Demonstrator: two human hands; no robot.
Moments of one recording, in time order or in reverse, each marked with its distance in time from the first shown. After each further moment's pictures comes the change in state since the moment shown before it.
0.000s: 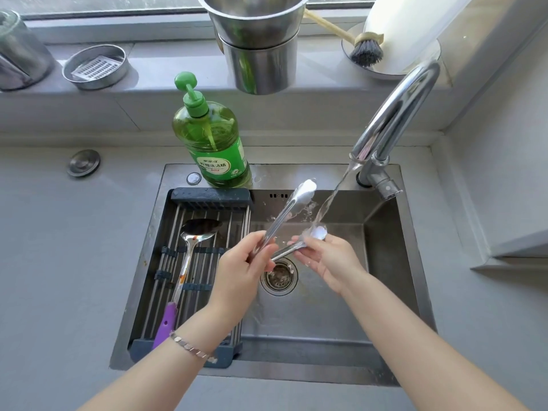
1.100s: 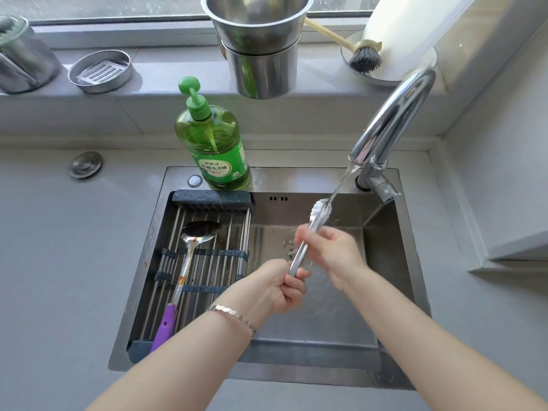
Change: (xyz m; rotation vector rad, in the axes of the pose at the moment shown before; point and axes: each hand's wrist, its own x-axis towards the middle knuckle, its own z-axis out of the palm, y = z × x) left_hand 0.029 0.006 0.044 -0.803 -0.279 -1.341; right_hand -0.010 -0.008 0.002 -0.198 0.022 -0.166
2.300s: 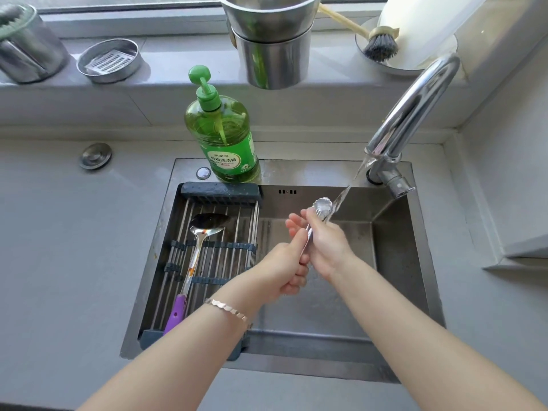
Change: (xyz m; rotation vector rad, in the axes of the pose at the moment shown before) left_hand -0.011 0.002 -0.004 0.575 0.054 0.408; right_hand 0.013 0.005 0.037 0.417 -0.010 0.093
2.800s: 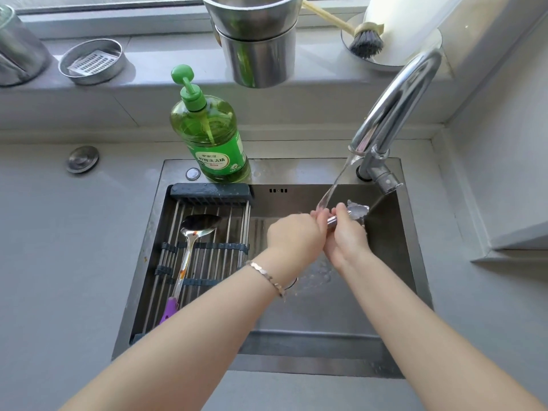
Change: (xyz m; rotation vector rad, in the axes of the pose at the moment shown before) left_hand 0.033 0.027 0.033 1.502 0.484 0.487; right_hand 0.010 -0.026 -0.028 0.115 0.210 -0.099
